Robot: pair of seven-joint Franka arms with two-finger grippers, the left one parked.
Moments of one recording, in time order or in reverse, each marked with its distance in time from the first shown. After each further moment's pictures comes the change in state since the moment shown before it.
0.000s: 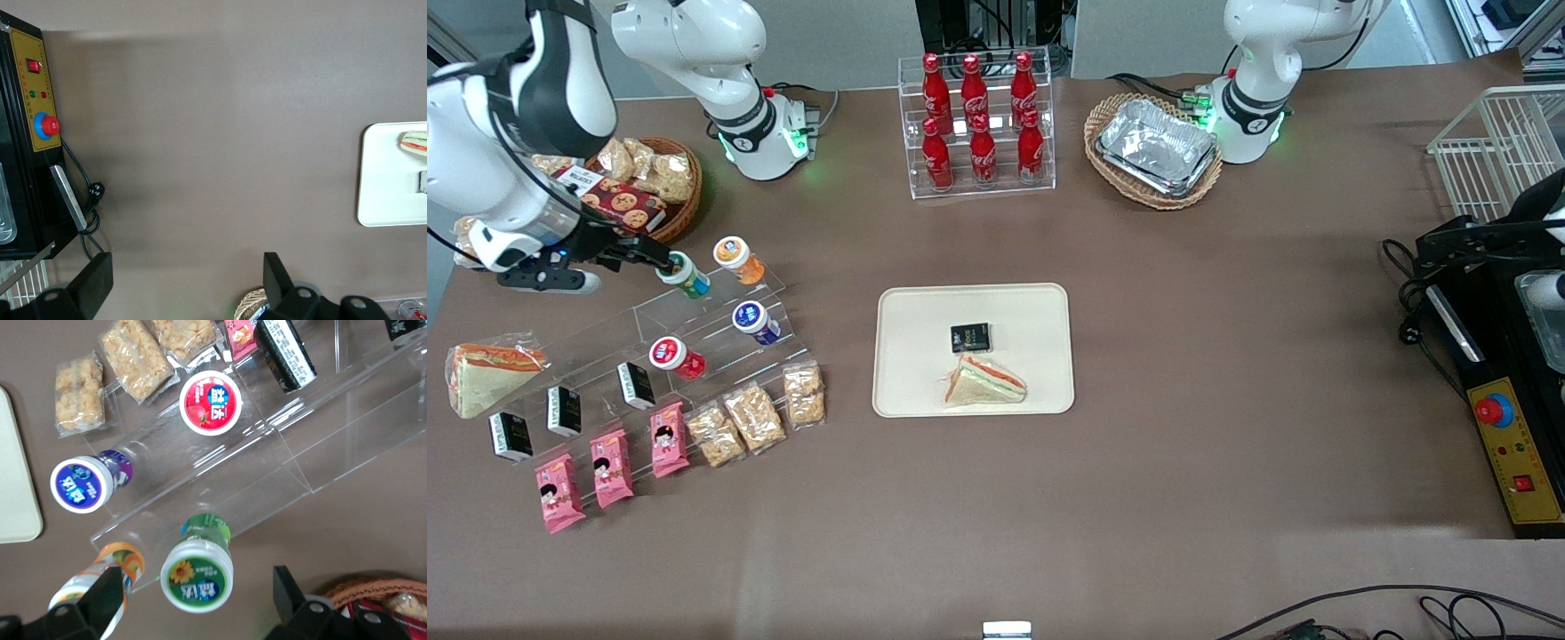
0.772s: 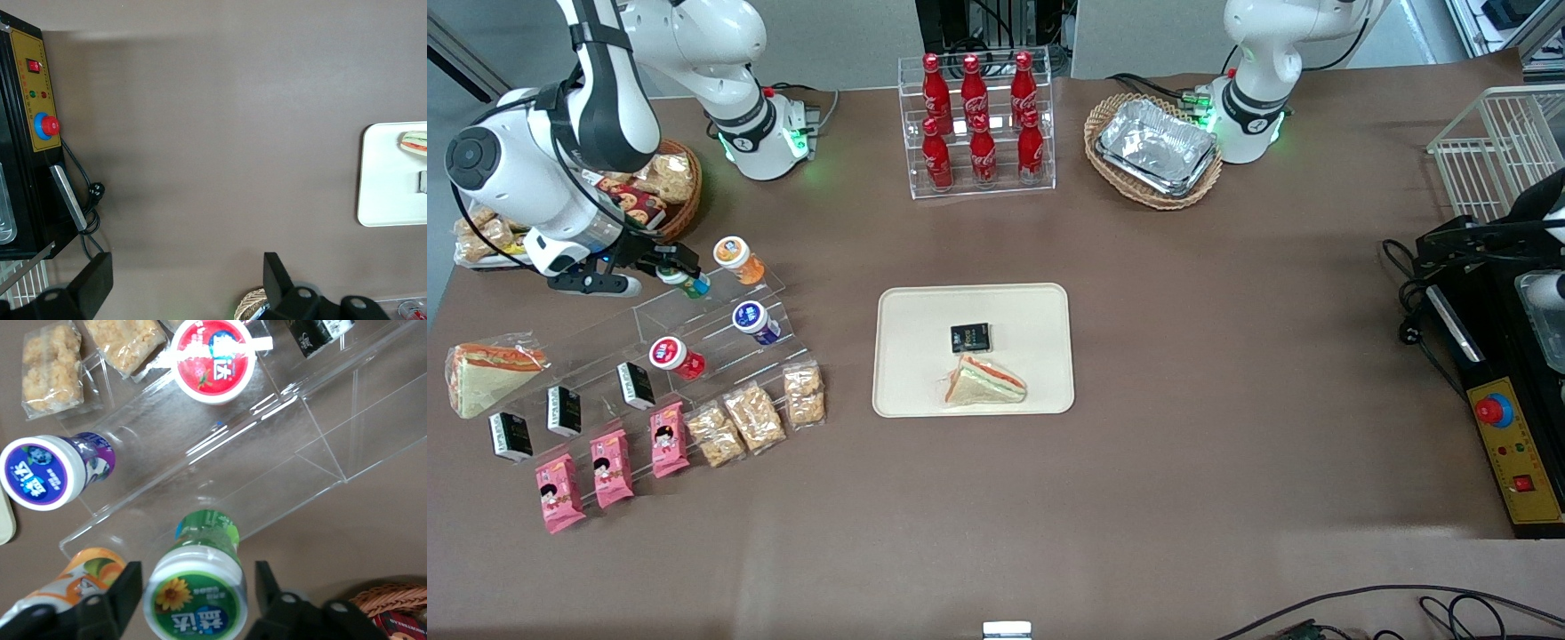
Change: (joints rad) arm 0.019 -0.001 0.001 -0.149 0.000 0.144 0.020
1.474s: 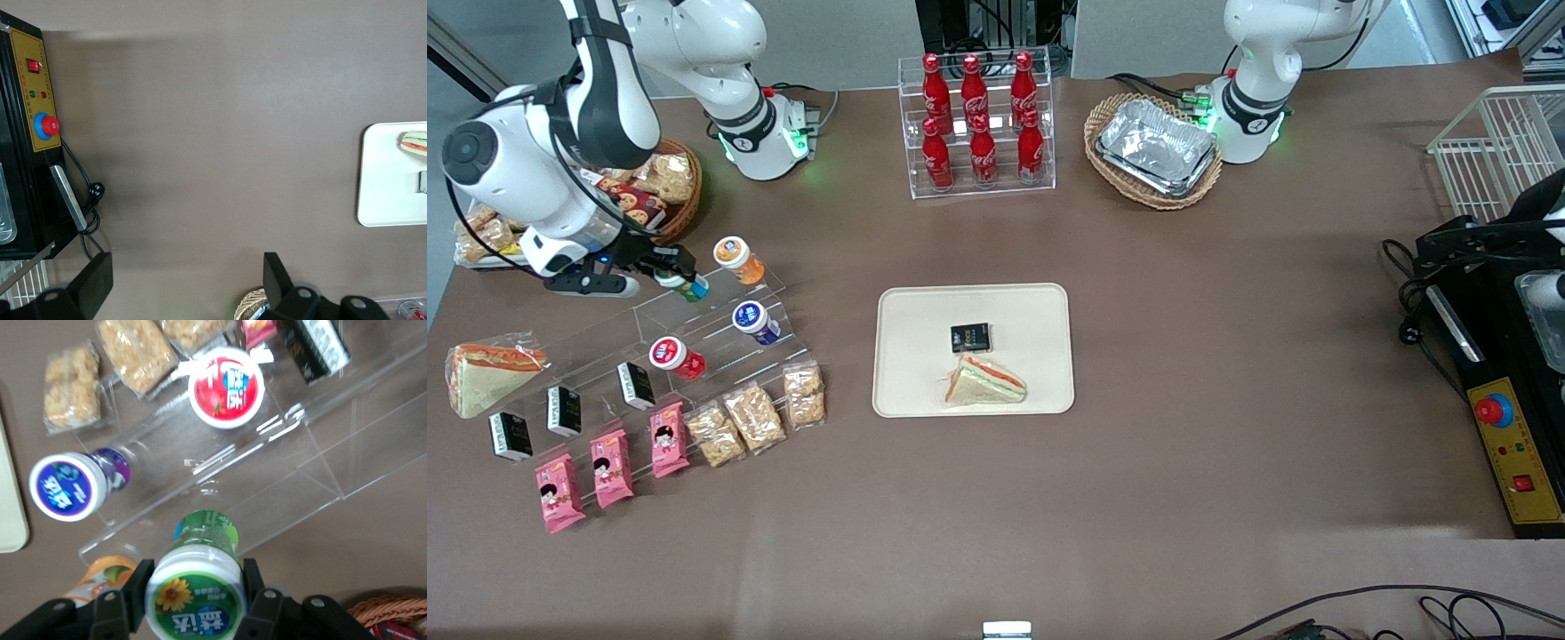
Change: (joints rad) arm 0.015 -0.004 0.000 0.040 0.000 -0.007 0.001
